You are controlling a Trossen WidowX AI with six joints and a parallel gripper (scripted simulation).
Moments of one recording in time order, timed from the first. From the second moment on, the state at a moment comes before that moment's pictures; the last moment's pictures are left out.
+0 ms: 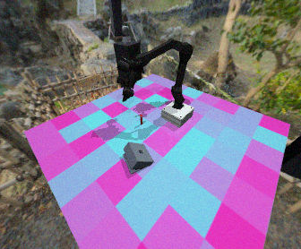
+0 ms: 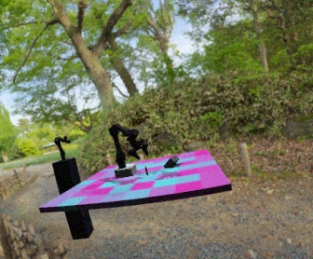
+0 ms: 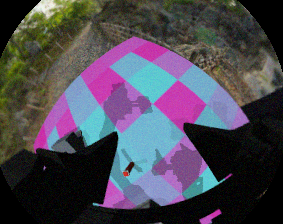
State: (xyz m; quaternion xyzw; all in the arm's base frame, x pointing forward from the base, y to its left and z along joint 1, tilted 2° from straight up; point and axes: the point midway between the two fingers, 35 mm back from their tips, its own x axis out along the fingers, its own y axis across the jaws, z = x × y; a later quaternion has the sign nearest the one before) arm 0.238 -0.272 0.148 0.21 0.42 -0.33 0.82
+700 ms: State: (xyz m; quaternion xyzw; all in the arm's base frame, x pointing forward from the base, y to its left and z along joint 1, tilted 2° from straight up) arm 0.243 -0.183 0.086 0.21 0.60 -0.25 0.73
